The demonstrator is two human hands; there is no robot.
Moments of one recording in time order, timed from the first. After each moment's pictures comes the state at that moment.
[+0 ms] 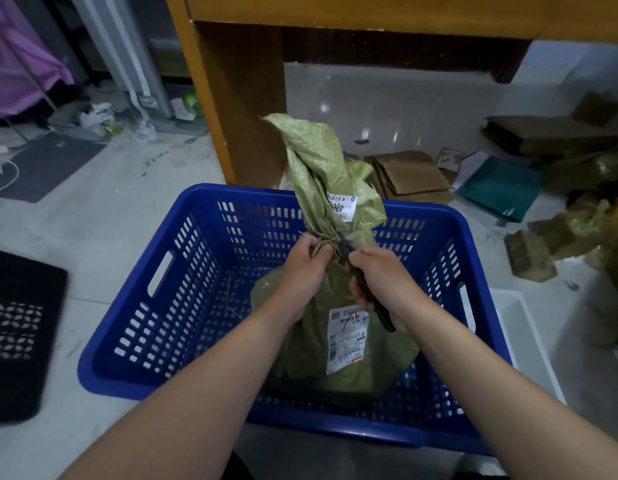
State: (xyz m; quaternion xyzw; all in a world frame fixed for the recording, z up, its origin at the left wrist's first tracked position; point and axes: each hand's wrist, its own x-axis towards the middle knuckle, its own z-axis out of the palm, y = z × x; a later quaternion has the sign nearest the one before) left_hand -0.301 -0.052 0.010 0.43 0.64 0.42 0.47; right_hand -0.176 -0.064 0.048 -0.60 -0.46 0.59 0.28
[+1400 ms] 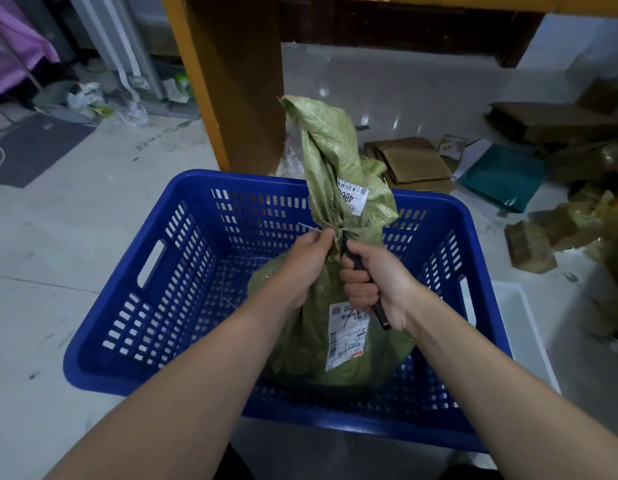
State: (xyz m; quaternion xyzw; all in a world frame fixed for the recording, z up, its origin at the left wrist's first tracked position) left_hand -0.296 -0.039 0.005 0.36 0.63 0.39 0.57; right_hand -0.173 -0.050 0.024 -0.46 -0.25 0.81 0.28
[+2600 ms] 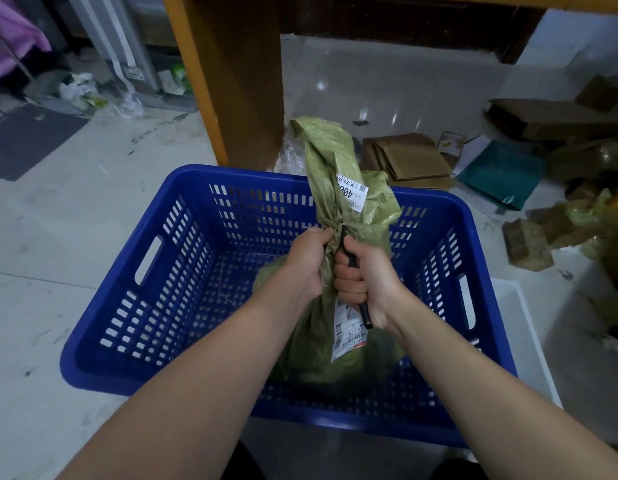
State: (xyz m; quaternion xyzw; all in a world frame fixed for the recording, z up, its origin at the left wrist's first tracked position) left_hand -0.290 -0.033 0.014 0.19 0.60 0.43 0.65; right_hand -0.189 -0.049 0.010 -0.47 -0.24 0.78 0.35
